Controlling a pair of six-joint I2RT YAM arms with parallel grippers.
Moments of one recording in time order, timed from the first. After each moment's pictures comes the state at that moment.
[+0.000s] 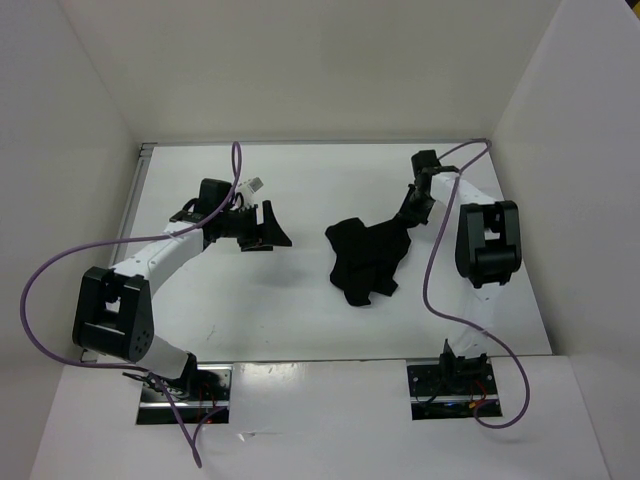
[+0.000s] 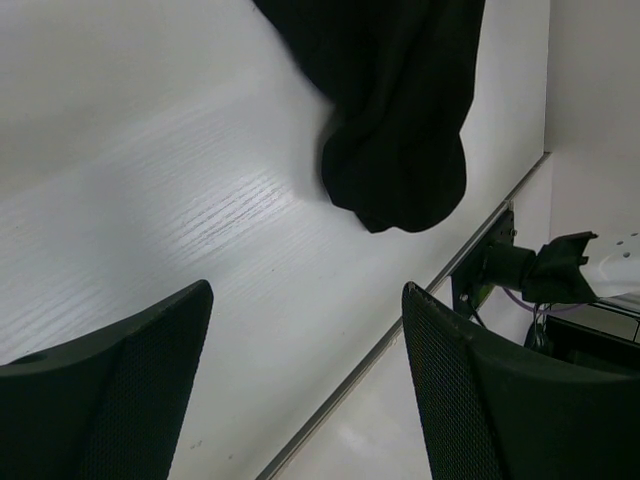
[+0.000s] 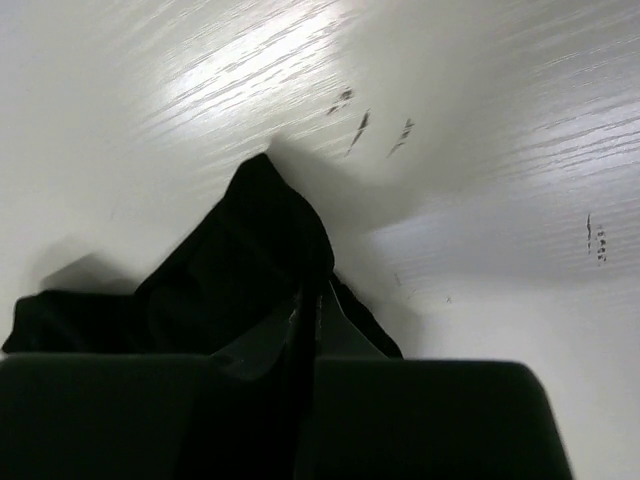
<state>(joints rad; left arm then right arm) -0.22 1.49 0.99 -0.33 0.70 -0.43 0.09 2.02 1.48 -0.70 -0.01 0.57</state>
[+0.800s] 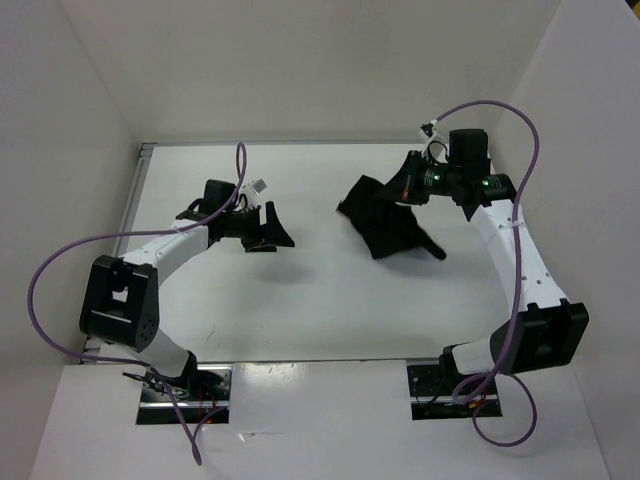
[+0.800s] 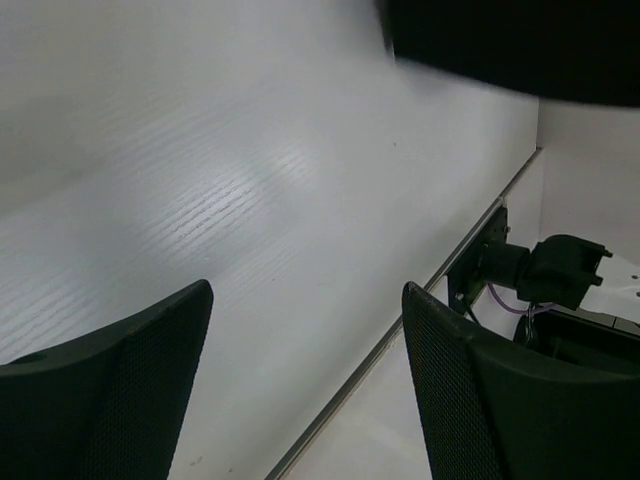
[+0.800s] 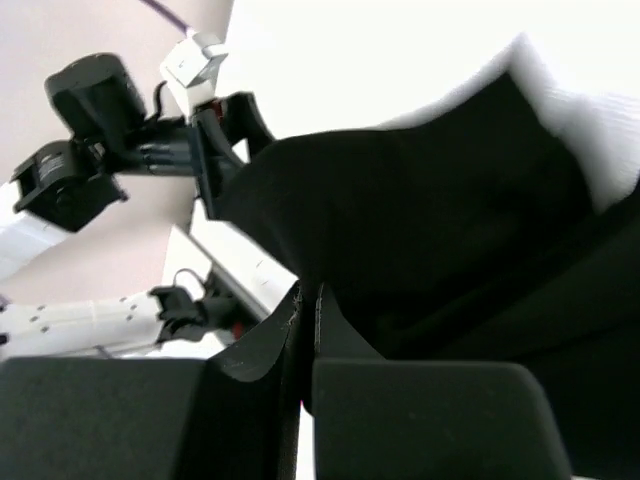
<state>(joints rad) -0.22 1.56 0.99 -0.28 0.73 -0.44 0.13 1.35 1.39 -0.64 -0.70 0.46</state>
